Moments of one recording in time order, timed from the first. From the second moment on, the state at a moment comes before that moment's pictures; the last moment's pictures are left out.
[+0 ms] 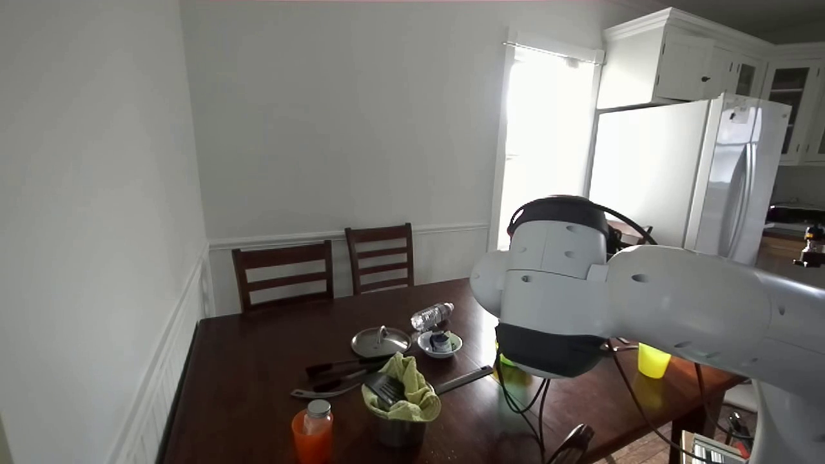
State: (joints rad) arm 0.72 1.27 -1.16 -2.36 0.16 3.54 1.05
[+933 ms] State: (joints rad) arm 0.62 0.94 -1.10 -2.34 0.36 3.49 0.49
